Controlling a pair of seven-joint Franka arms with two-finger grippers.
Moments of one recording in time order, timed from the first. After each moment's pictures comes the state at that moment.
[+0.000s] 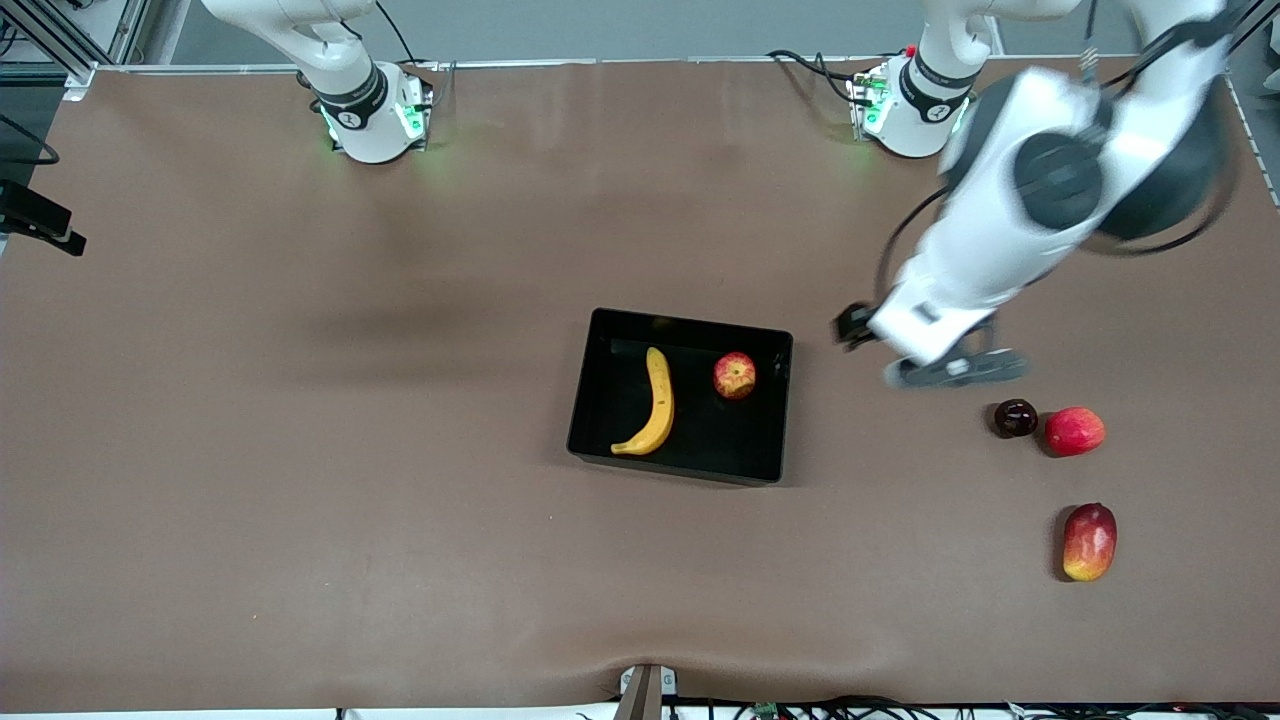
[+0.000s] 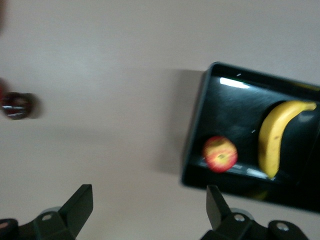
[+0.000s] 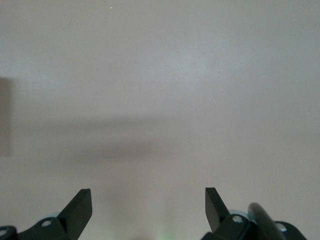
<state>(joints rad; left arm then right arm) -0.28 0.30 -0.17 -1.59 0.03 1.86 -0.54 0.06 -0.05 -0.23 -1.59 -0.01 1.52 -0.14</state>
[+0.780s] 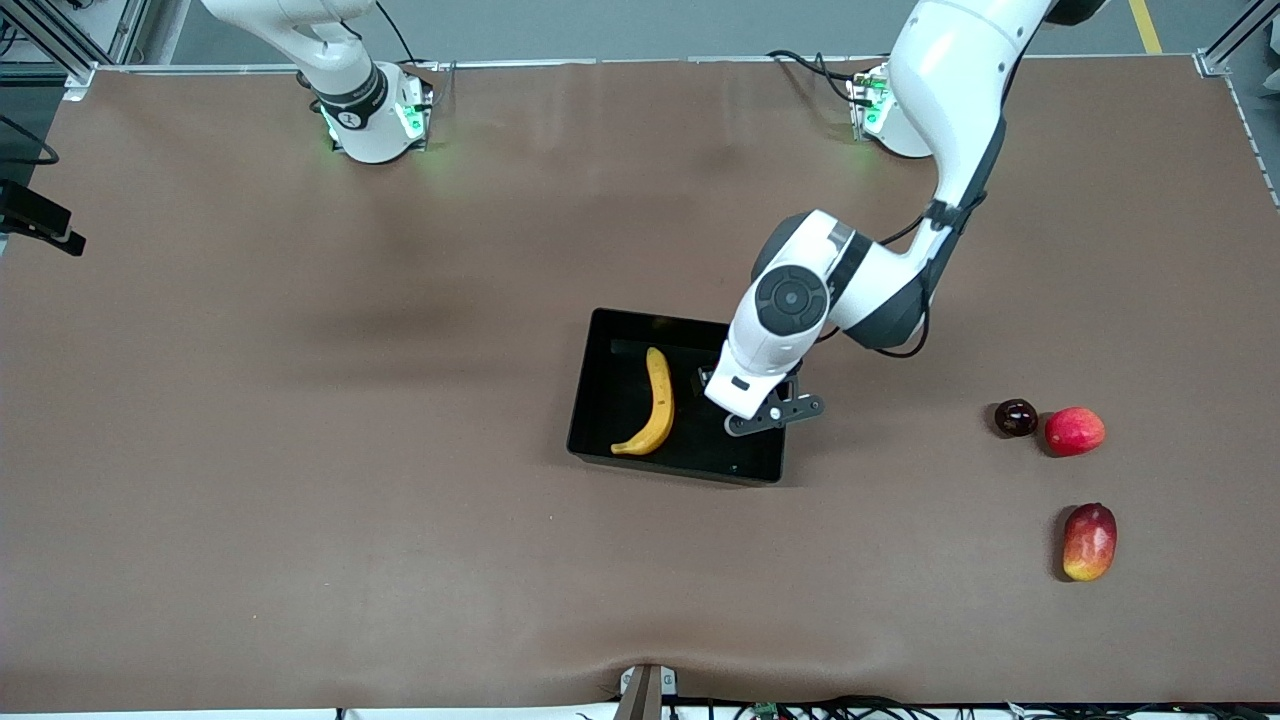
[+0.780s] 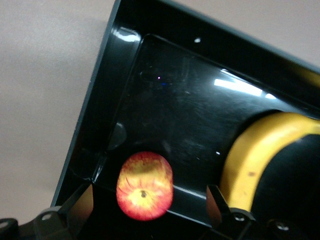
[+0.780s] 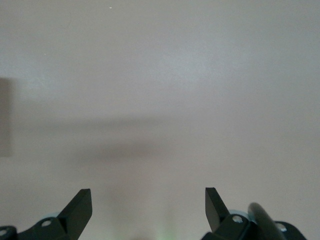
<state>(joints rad) -0.45 0.62 -0.16 -1.58 0.06 2.12 -0.88 0.06 -0.05 -0.23 -1.59 -0.01 1.52 -0.14</state>
